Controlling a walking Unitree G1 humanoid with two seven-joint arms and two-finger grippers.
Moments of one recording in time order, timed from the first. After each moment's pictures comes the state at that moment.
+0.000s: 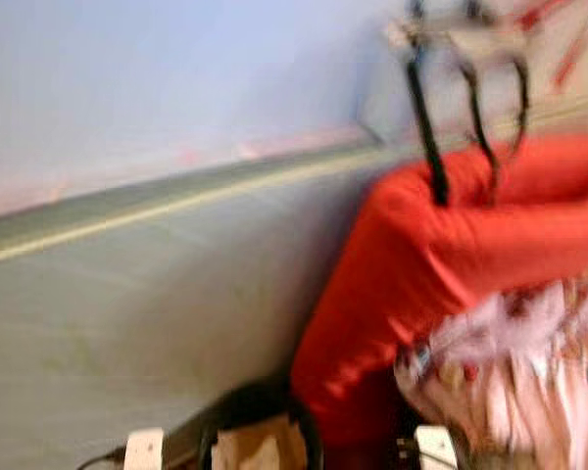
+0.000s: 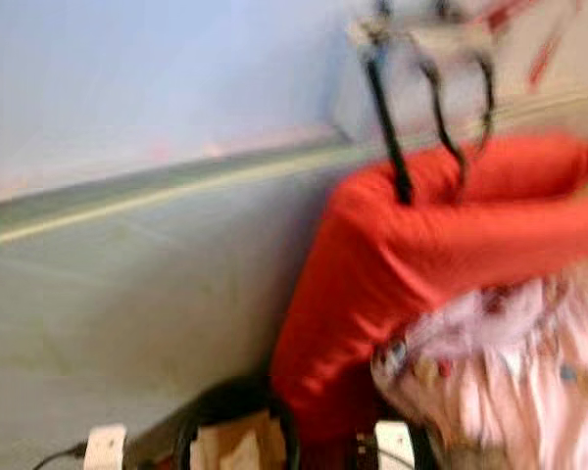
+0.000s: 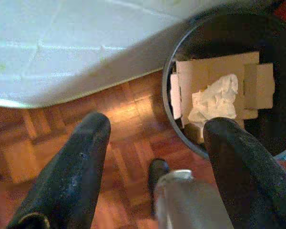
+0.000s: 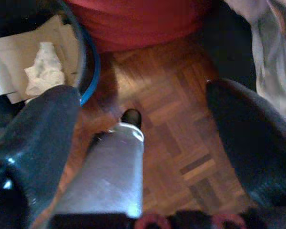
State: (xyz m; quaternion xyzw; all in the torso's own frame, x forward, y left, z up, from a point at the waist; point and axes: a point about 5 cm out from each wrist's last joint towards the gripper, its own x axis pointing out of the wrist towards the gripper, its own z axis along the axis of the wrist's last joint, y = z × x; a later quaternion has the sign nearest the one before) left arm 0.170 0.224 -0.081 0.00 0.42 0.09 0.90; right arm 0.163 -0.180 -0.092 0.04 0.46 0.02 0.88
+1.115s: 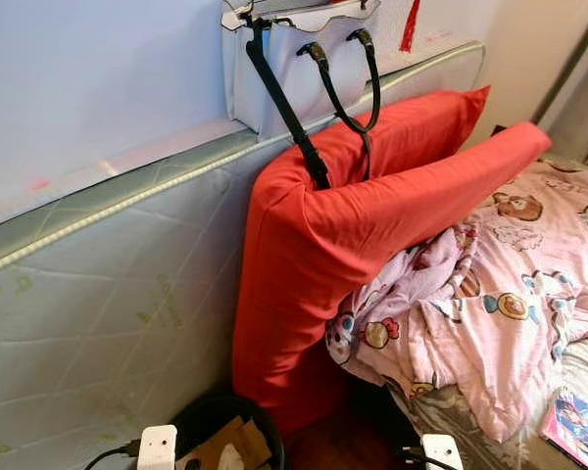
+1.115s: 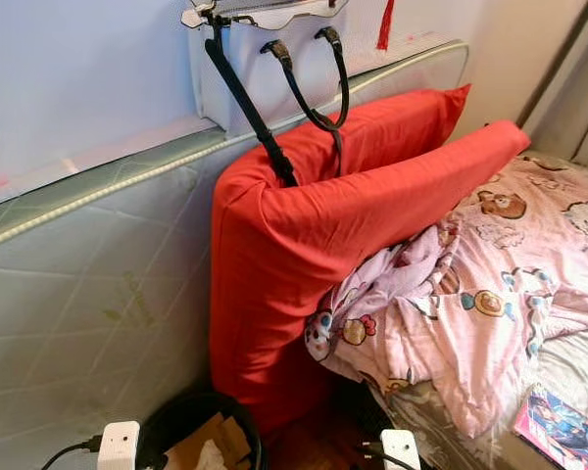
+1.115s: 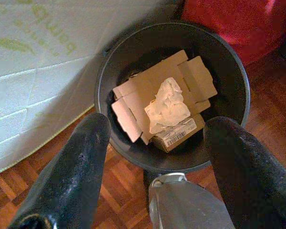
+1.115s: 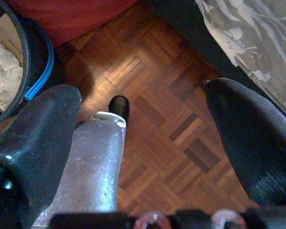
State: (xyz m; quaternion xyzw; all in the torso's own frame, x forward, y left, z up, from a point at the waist) left arm 0.175 0.214 -0.080 0.00 0.41 0.08 0.91; right arm 0.155 -0.184 -0.095 0.03 0.47 0.01 0.88
